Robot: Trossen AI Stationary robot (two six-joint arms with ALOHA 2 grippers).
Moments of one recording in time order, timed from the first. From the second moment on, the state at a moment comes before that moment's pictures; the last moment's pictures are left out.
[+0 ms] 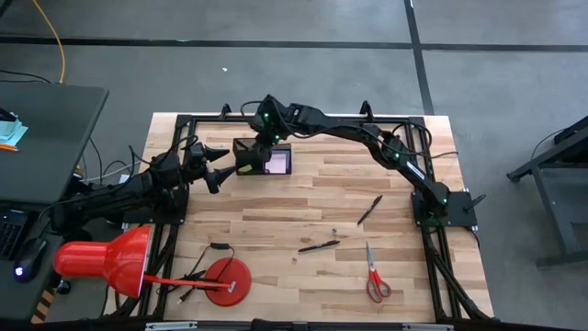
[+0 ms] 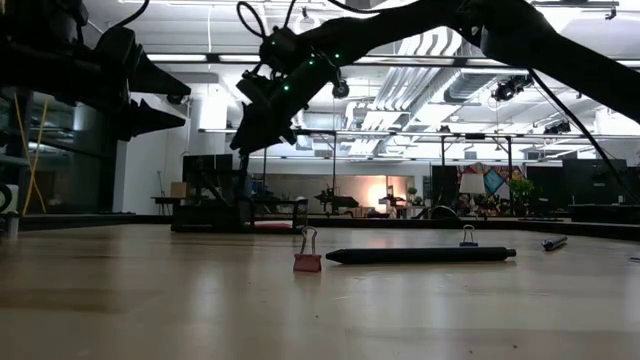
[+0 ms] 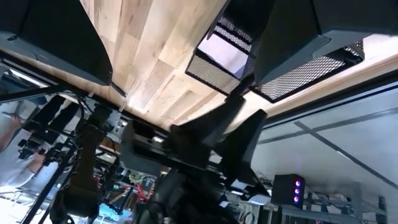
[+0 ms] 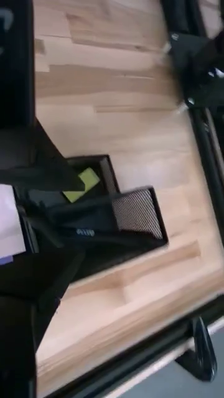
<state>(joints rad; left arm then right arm) 0.52 0.29 0.11 0.05 -0.03 -0.32 -0.34 2.43 2.32 -0.67 -0.22 -0.03</state>
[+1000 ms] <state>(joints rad) 0.52 0.29 0.11 0.02 0.01 -0.30 0.11 2.35 1.89 -0.23 -0.39 -0.07</state>
